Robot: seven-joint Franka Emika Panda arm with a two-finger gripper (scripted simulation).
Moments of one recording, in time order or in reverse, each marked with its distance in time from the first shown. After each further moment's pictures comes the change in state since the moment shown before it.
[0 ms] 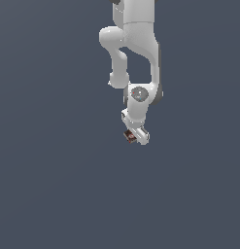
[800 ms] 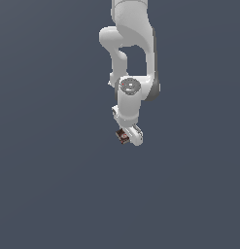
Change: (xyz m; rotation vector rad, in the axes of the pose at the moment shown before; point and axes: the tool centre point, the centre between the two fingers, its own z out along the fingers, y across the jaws) arm 0.056 -0.011 -0.061 0.000 0.000 0.000
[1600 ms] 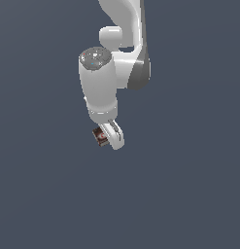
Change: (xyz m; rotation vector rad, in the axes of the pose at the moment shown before) arm 0.115 -0.025 -0.124 0.000 0.001 0.001
